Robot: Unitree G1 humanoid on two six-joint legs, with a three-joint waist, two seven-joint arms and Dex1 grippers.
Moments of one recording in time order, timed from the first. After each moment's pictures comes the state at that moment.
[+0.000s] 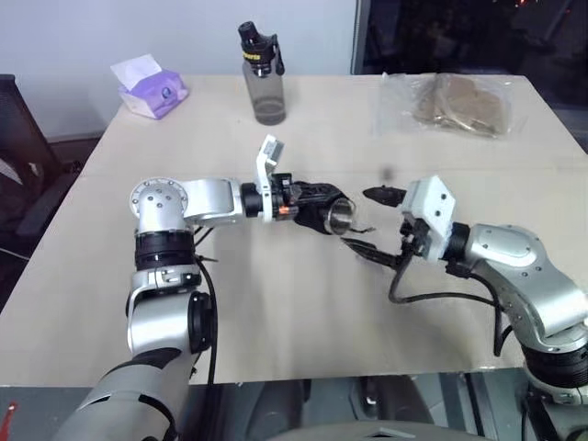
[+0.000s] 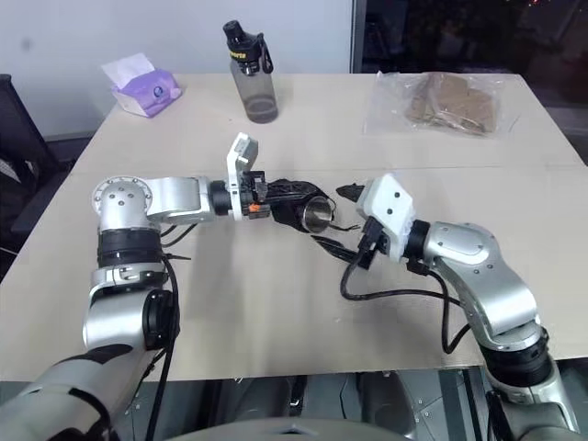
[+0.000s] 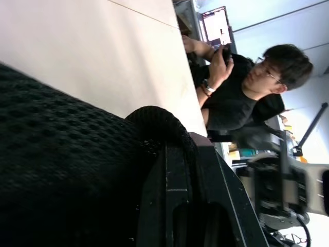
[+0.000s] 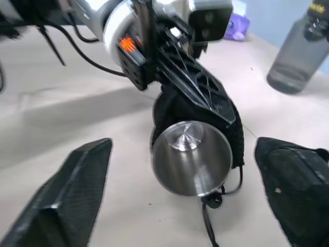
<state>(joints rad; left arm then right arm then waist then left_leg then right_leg) -0.89 0.39 0.30 0.40 -1.35 1.56 -0.14 -0.36 -0.46 0.15 -0.58 0.30 0.68 0.75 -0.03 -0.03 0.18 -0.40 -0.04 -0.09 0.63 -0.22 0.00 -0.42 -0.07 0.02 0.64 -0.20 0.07</state>
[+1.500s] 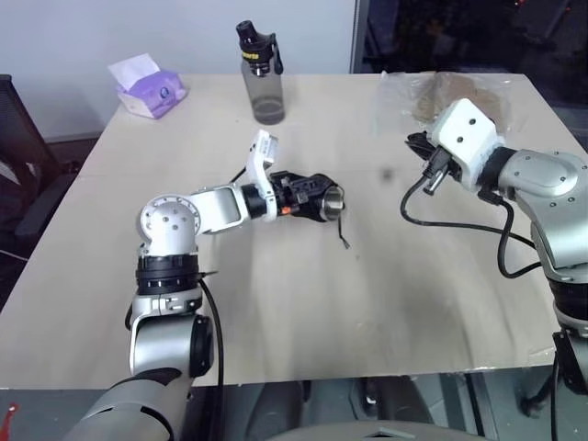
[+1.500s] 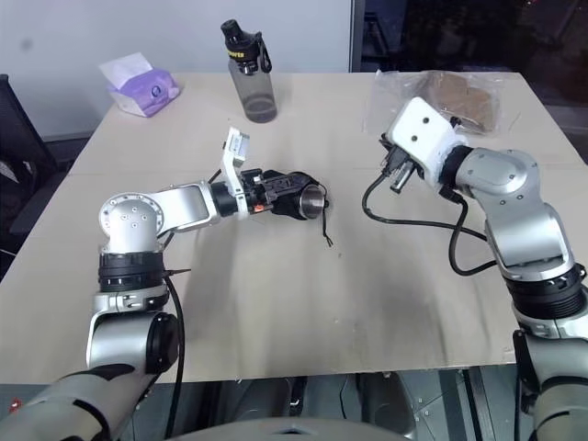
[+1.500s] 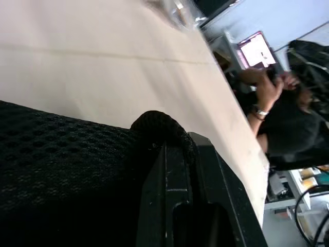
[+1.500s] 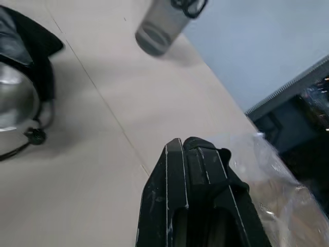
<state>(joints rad) -0.75 0.37 0.22 0.11 -1.11 1.27 -0.26 -0.67 -0.69 0.11 -0.34 0.08 0.65 0.74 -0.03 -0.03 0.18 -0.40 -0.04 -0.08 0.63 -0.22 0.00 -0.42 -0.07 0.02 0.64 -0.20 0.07</state>
